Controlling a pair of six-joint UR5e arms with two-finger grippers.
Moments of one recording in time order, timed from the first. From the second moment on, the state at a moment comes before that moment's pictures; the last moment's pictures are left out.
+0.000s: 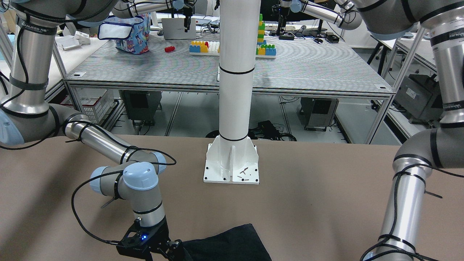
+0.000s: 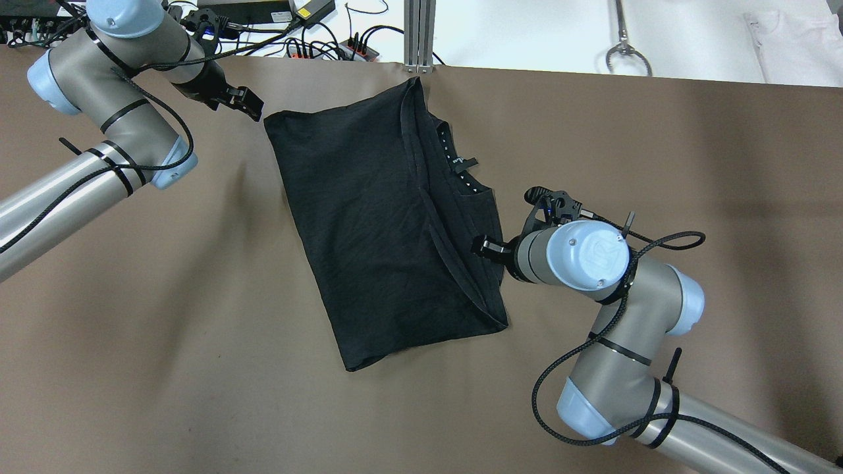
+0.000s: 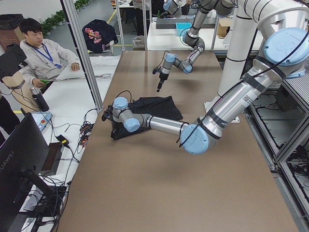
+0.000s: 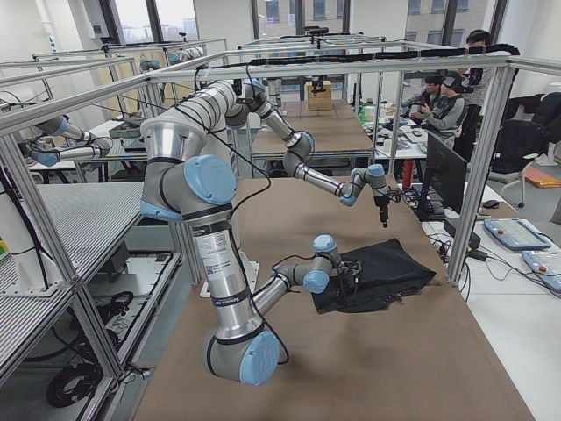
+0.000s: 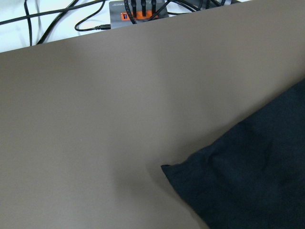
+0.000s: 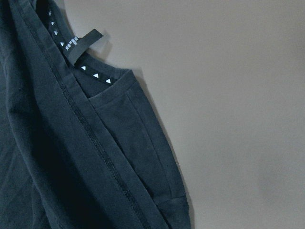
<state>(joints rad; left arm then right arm) -1.06 -2.37 -0.98 -2.20 -2.11 -0.63 0.60 -1.11 1.70 -1.19 1.67 1.50</state>
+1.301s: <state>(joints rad) -1.06 -2.36 -0.98 -2.20 -2.11 -0.64 0.51 -1.09 1.56 -1.08 1.49 1.64</state>
